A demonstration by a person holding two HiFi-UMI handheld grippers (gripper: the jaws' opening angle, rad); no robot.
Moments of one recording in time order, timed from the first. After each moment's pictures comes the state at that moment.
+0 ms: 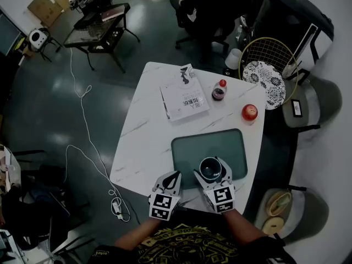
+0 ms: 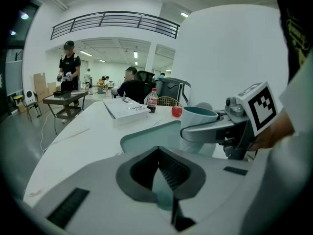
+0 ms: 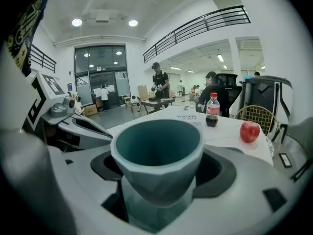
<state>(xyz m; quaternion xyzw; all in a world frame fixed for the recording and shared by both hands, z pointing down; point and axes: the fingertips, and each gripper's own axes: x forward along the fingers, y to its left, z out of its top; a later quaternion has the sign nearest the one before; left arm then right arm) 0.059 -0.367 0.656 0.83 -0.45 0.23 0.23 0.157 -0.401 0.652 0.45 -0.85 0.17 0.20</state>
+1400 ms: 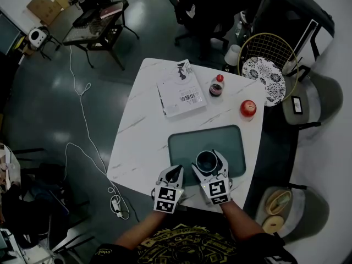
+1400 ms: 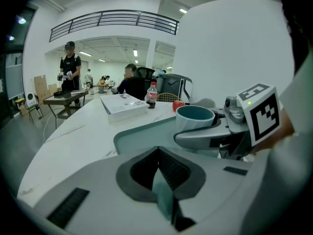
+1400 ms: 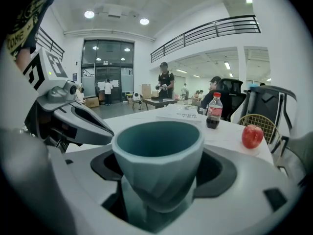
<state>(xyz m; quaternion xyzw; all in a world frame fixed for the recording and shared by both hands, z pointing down) 0.080 -0.377 0.683 0.82 -0.46 0.25 0.23 0.160 -0.412 0.688 0.44 -0.87 0.12 0.22</state>
